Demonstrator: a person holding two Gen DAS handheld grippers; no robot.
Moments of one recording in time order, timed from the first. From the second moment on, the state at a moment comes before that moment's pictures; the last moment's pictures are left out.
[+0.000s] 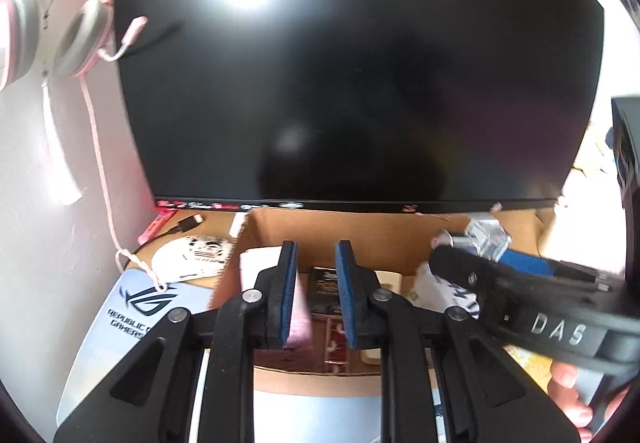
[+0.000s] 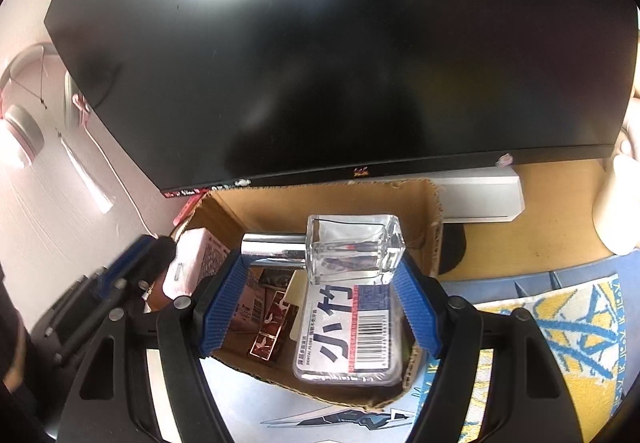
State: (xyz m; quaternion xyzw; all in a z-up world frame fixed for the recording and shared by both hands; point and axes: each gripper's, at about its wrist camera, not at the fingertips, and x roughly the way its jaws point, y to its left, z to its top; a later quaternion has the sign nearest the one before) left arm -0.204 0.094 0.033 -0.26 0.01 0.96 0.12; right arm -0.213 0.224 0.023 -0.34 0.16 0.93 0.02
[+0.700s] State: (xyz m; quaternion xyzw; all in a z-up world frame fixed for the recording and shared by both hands) left arm -0.204 0.007 0.043 -0.26 -0.09 0.96 -0.02; right arm -0.215 0.156 0.017 -0.34 0.01 0.94 0.01
